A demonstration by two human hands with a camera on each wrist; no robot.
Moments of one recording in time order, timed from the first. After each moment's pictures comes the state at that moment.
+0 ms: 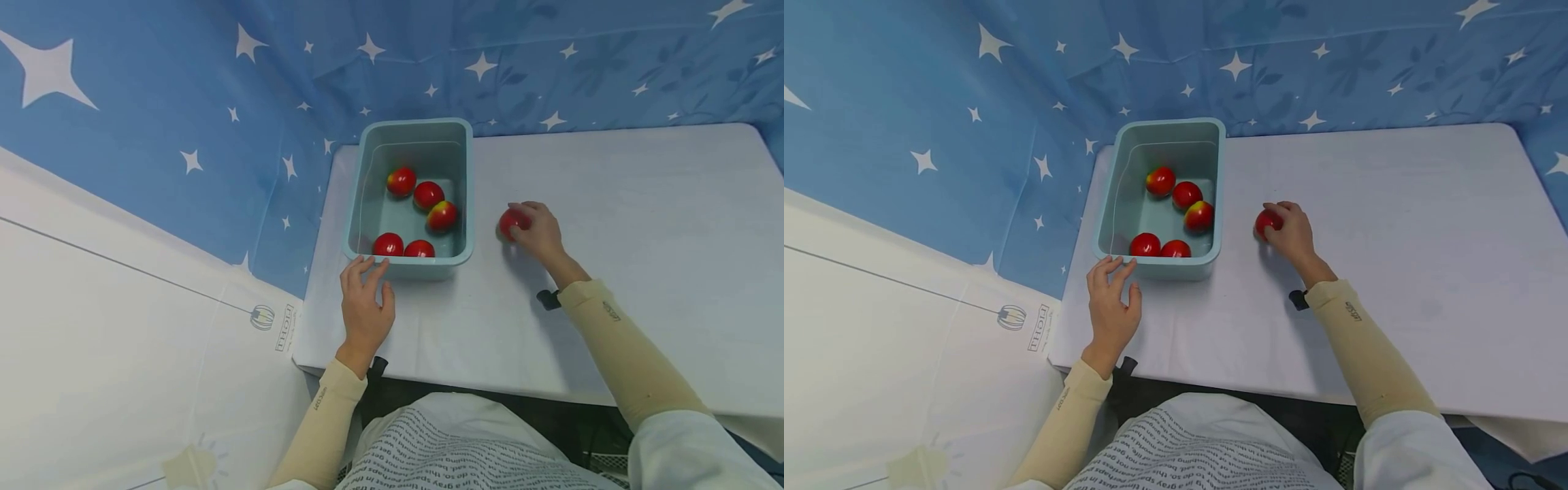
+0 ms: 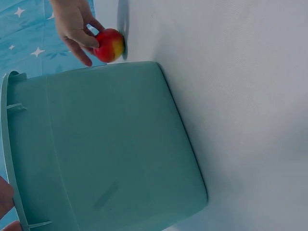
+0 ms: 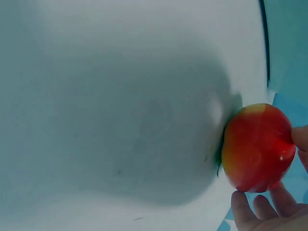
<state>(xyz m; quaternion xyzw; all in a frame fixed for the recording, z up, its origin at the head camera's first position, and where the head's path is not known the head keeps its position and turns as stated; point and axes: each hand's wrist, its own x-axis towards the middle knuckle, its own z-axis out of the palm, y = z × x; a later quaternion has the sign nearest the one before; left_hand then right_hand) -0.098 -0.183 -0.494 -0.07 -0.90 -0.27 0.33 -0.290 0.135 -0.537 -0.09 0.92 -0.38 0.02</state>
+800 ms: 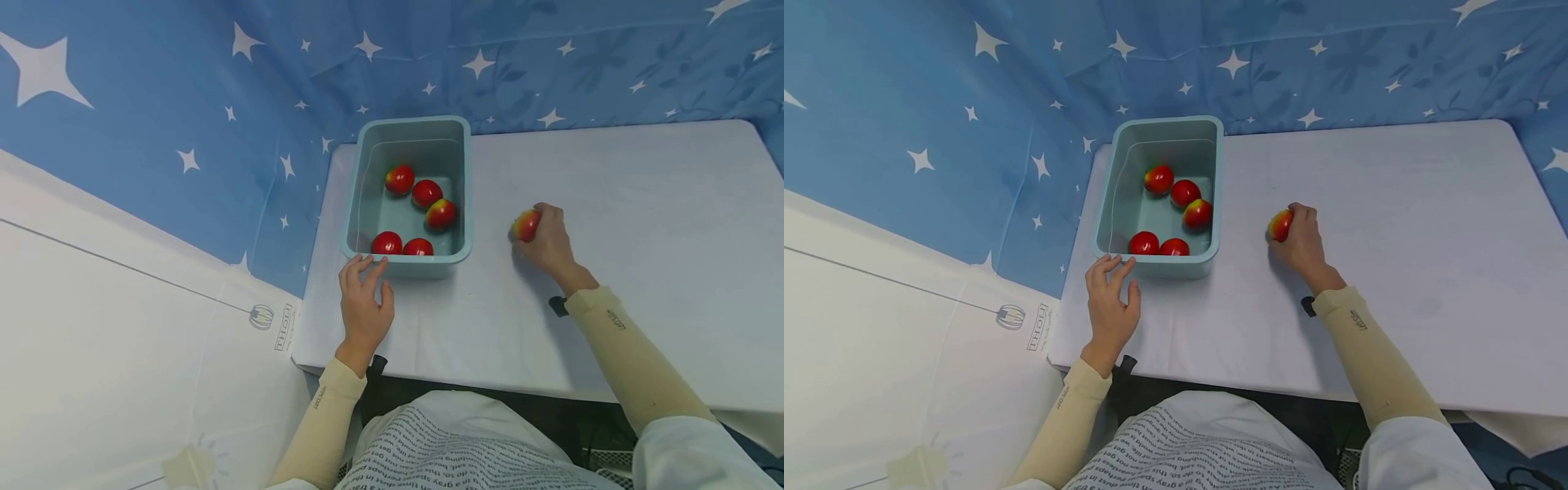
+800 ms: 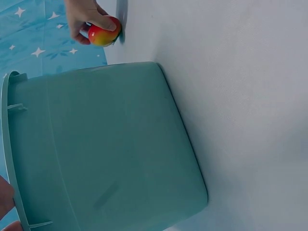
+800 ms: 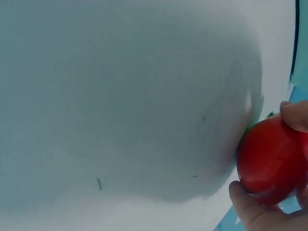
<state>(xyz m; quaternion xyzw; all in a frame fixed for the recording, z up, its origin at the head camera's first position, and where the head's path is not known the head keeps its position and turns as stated) -0.098 -0.183 -0.494 -0.07 -0.90 -0.28 0.32 -0.274 0.153 -0.551 -0.04 0.94 -0.34 0.04</state>
